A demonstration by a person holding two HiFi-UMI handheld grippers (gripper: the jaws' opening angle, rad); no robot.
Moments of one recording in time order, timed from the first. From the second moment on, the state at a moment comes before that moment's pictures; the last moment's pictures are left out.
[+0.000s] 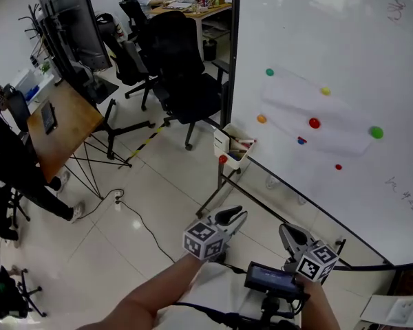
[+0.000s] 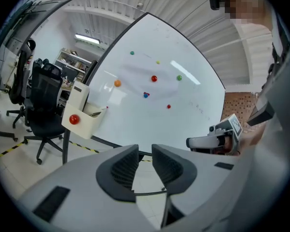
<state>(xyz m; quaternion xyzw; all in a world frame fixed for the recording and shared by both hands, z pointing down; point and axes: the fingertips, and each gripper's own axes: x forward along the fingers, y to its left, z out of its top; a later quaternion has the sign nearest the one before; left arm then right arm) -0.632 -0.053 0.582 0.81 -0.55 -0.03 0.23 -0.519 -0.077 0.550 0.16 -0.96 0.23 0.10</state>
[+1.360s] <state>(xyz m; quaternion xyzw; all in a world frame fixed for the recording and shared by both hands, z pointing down) -0.820 -0.185 0.569 0.73 -0.66 0.08 0.13 -0.539 -0.107 0.560 0.23 -0.94 0.25 0.07</state>
